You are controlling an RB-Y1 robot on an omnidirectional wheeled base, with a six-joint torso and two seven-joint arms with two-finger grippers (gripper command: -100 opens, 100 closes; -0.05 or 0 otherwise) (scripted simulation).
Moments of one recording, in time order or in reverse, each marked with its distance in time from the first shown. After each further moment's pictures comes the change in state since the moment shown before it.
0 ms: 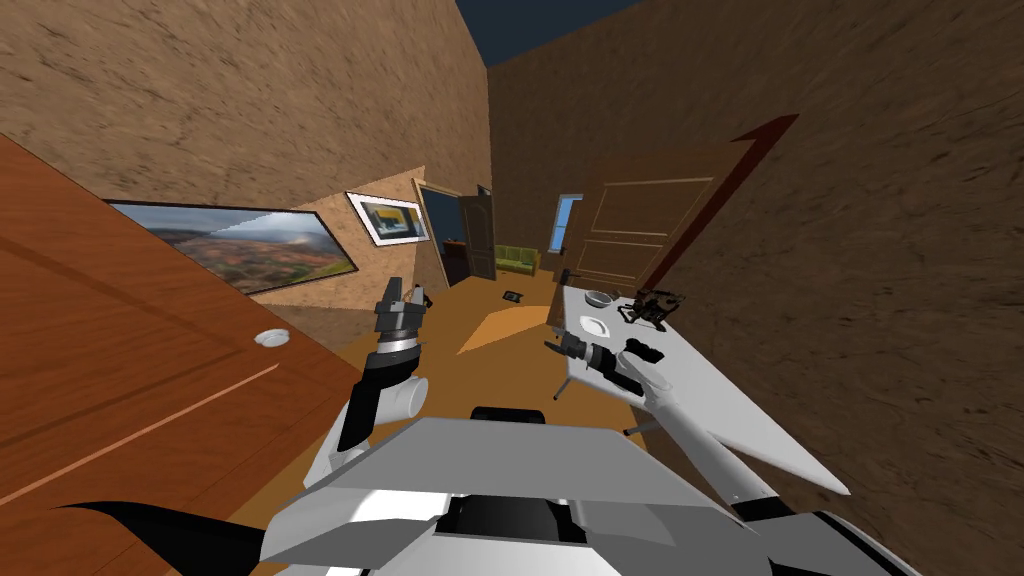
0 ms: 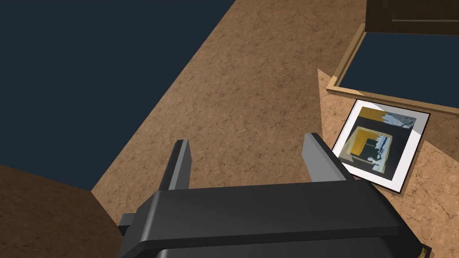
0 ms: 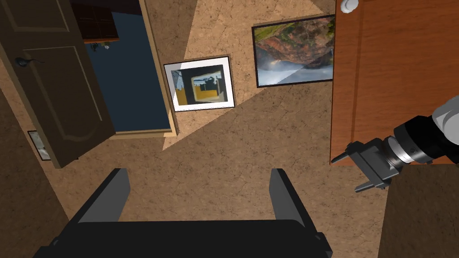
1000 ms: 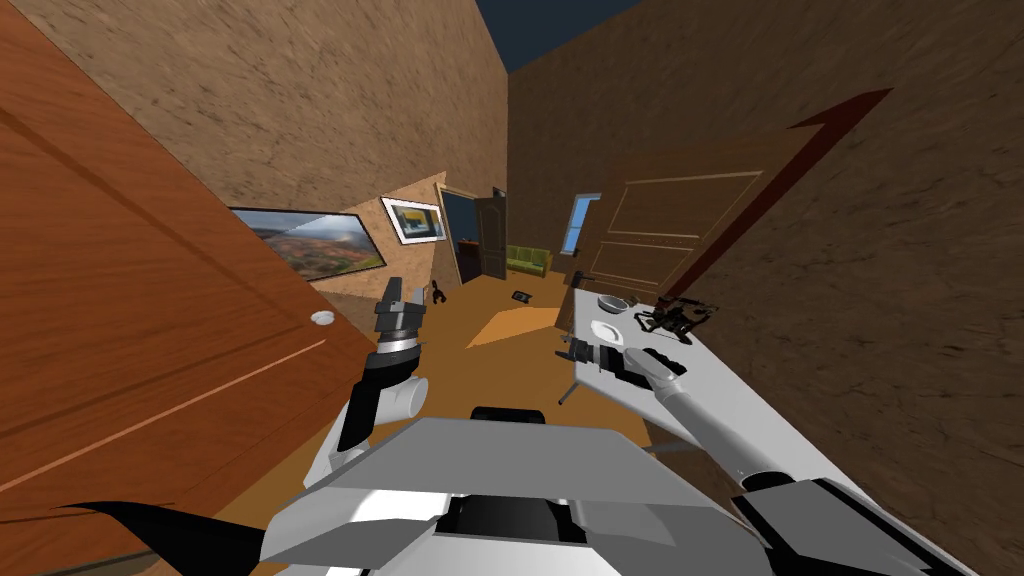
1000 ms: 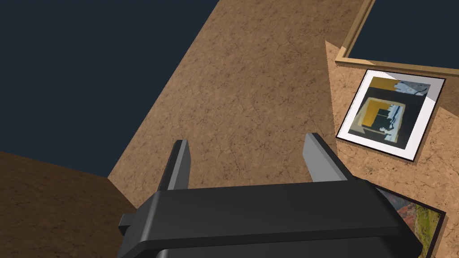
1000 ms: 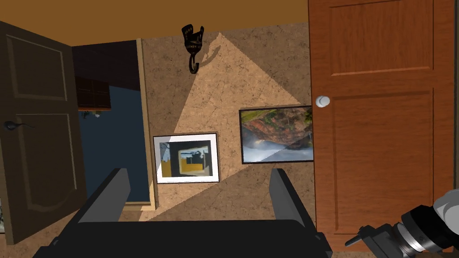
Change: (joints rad) left arm 0.000 0.000 0.000 0.000 0.000 0.000 0.000; right arm -0.094 -0.112 0.058 0.224 0.162 -0.045 0.014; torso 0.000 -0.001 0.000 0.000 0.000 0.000
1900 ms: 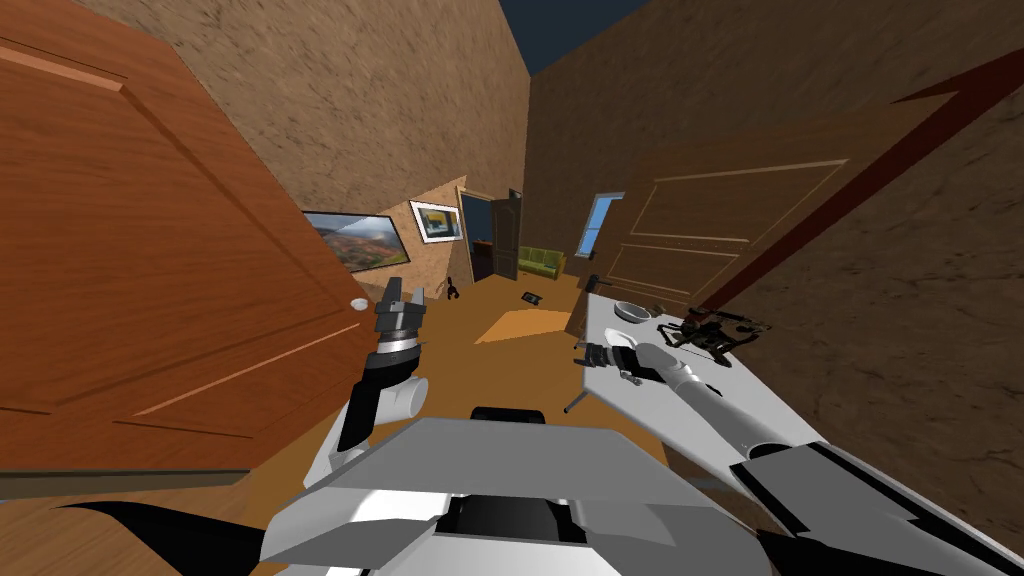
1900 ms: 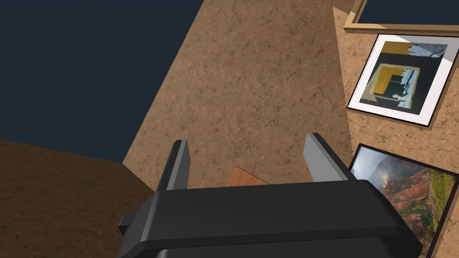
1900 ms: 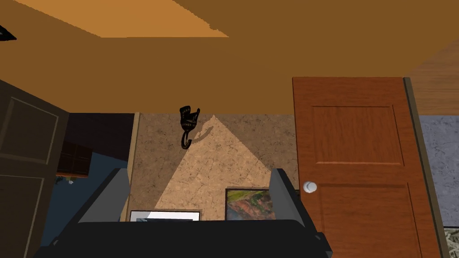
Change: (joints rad) left arm 0.000 0.000 0.000 0.000 0.000 0.000 0.000; right arm -0.132 -0.108 0.079 0.274 0.173 -0.056 0.030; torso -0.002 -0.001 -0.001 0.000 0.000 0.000
